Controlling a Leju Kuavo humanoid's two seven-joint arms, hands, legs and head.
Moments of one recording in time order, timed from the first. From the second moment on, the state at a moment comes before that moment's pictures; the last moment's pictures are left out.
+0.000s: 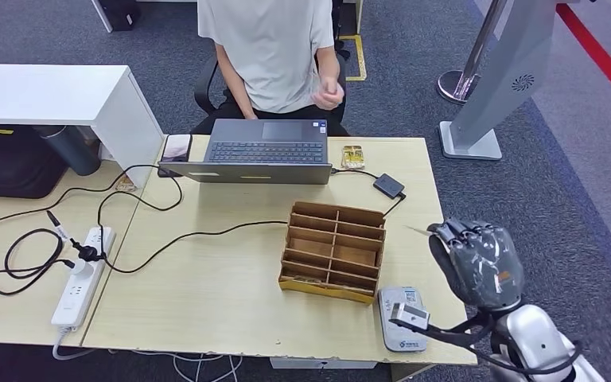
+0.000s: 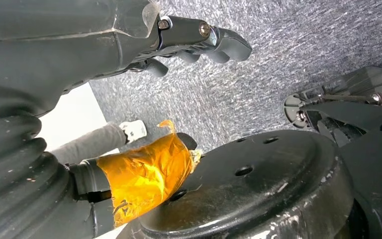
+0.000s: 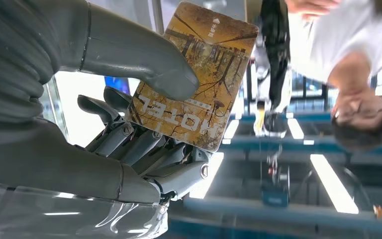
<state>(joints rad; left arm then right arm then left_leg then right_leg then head) 0.00 -0.02 -0.04 -0.19 -0.27 -0.16 0.02 -0.11 -0.49 0.45 -1.72 1.21 -0.47 0.02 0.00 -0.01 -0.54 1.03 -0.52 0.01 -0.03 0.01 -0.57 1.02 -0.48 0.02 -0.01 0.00</state>
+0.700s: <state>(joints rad) -0.02 -0.01 -0.07 -0.19 -0.37 -0.17 -0.01 -0.81 -0.21 0.62 -1.06 1.26 -0.34 0.14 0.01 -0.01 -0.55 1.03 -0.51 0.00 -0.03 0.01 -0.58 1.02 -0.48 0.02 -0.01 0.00</state>
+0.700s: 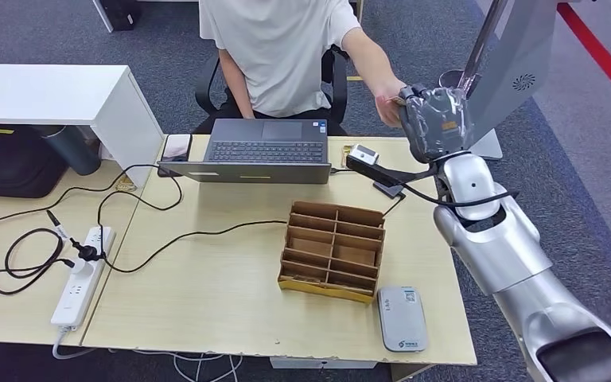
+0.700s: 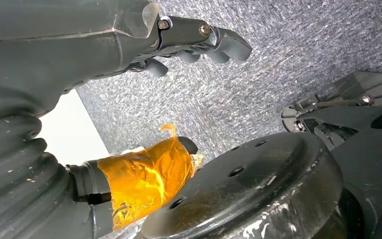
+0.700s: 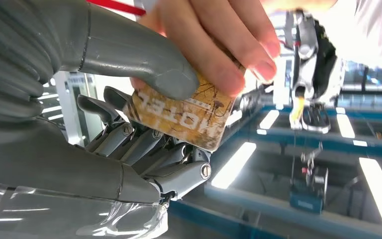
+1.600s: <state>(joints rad) 0.00 -0.02 -0.04 -0.19 -0.31 -0.14 0.02 -0.31 -0.22 0.57 -1.48 1.02 -0.62 -0.06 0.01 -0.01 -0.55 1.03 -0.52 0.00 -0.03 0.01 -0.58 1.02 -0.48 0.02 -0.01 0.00</state>
